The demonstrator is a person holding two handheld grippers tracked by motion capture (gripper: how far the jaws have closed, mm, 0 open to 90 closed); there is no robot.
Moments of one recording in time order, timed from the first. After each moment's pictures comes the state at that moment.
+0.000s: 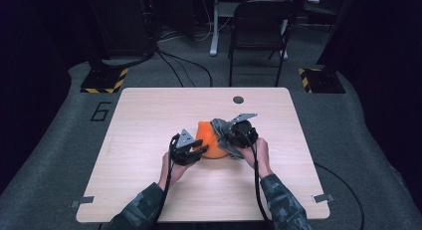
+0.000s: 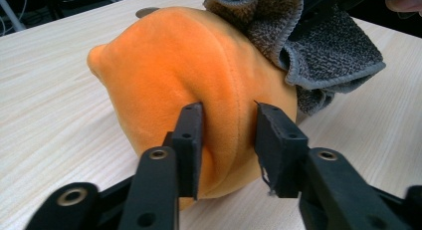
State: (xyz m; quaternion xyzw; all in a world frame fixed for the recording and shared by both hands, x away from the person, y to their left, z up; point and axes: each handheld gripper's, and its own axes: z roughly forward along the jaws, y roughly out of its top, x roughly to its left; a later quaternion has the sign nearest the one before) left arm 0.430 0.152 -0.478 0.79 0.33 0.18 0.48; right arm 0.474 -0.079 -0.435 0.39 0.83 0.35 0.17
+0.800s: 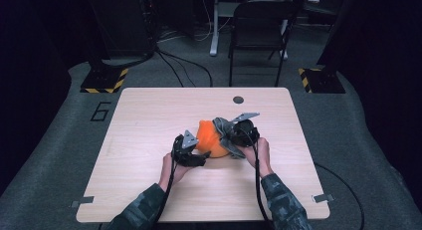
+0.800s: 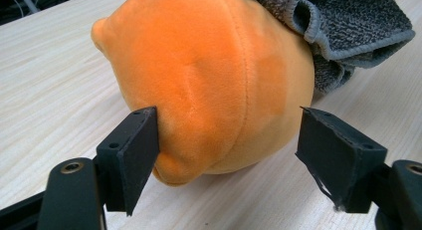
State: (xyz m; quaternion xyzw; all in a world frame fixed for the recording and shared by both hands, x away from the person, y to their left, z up) left arm 0.431 0.145 -0.481 0.82 0.33 0.20 0.43; right arm 0.480 -0.085 -0.439 0.40 0.83 0.36 0.17
